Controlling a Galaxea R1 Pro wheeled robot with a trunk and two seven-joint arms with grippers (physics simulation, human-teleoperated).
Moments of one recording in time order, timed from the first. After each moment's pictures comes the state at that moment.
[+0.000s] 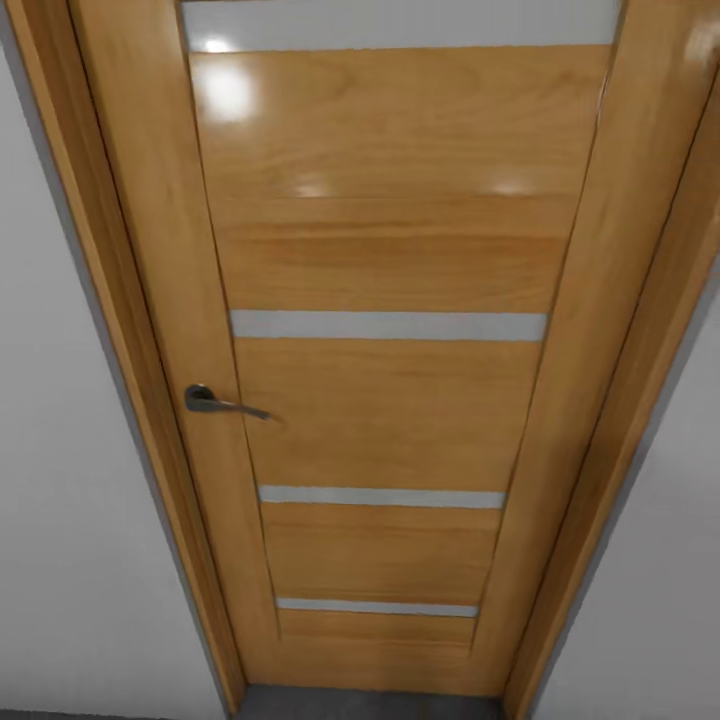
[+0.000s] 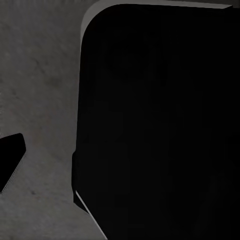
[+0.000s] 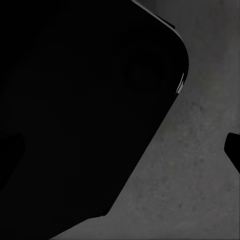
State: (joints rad) left arm 0.00 0.01 0.01 -0.02 0.10 0.00 0.01; right arm -0.01 0.00 0.53 -0.01 -0.05 -0.03 0.00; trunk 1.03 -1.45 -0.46
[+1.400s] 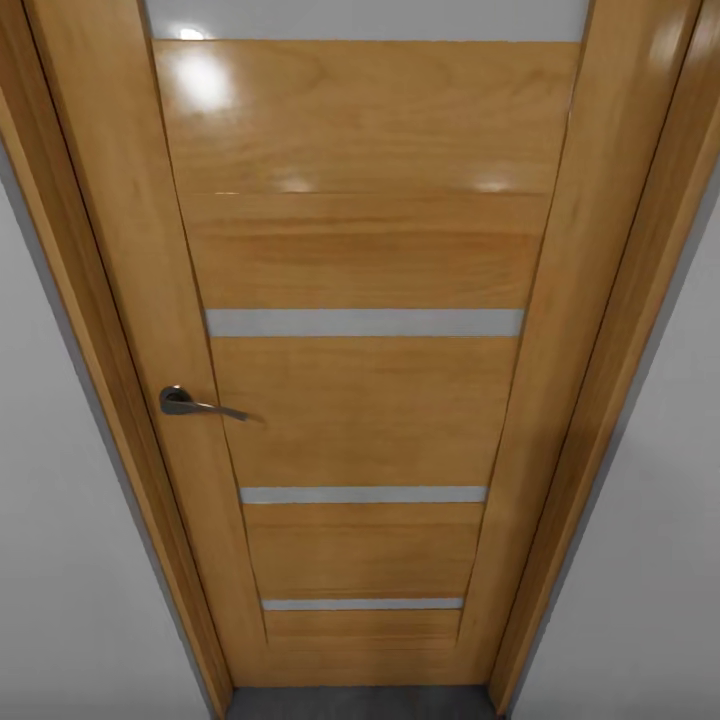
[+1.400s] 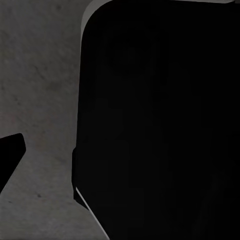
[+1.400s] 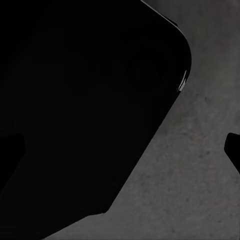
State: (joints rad) left arm 0.00 0.01 0.01 -0.02 0.10 0.00 0.01; right arm -0.01 0.00 0.53 -0.01 -0.04 -0.03 0.00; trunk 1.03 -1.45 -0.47
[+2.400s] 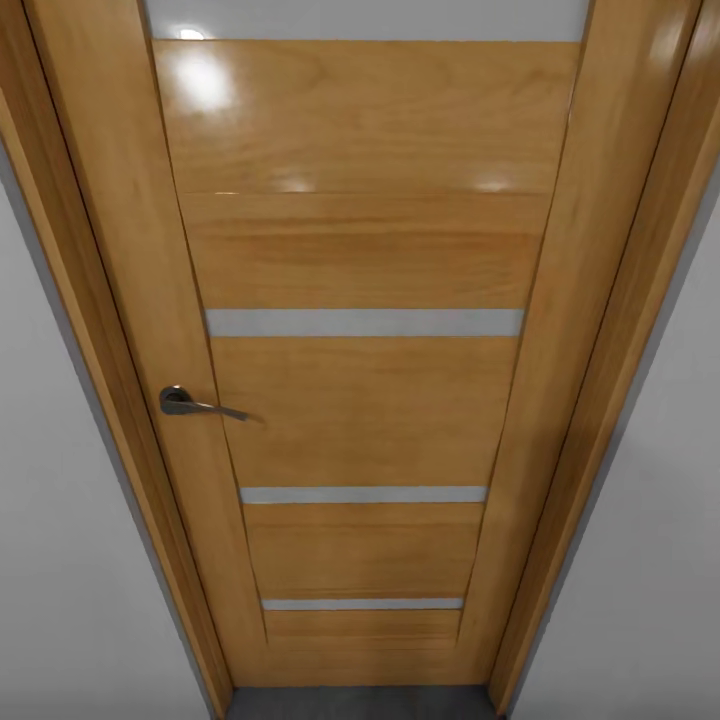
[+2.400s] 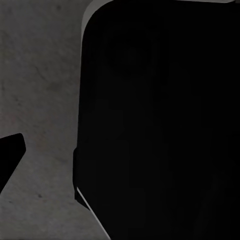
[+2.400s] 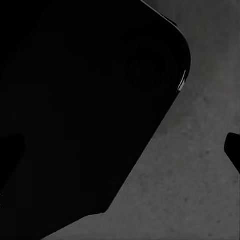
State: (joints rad) left arm 0.00 0.01 0.01 -0.02 0.10 0.00 0.00; right arm -0.01 0.00 0.53 -0.01 -0.04 -0.03 0.00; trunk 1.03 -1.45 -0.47
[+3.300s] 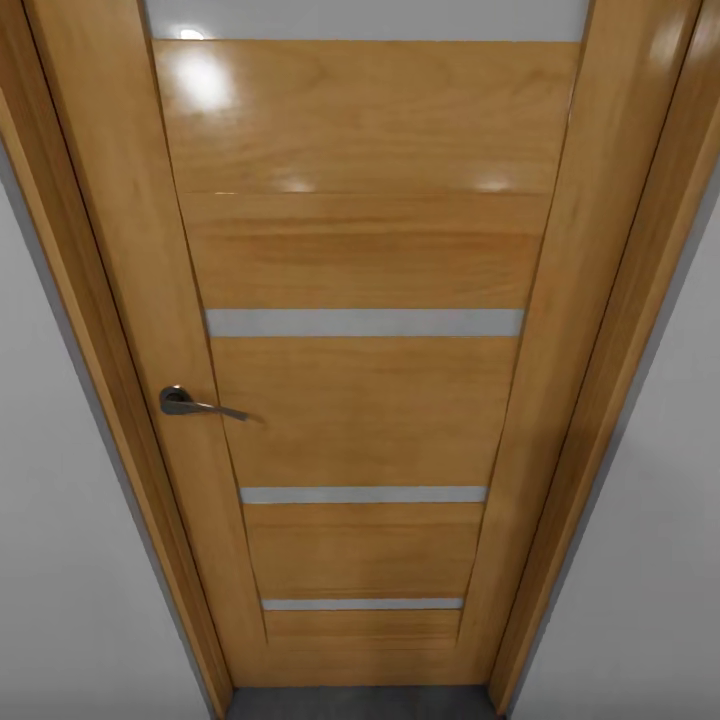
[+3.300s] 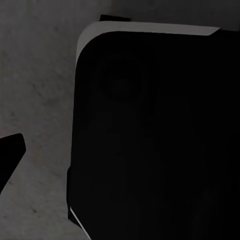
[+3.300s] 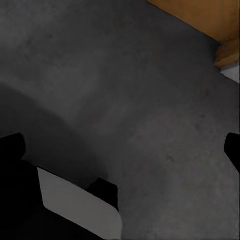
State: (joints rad) left arm 0.00 0.01 0.01 -0.07 0.10 0.00 0.00; right arm 0.00 -0.11 0.52 -0.67 -0.04 0.15 -0.06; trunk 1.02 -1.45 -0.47
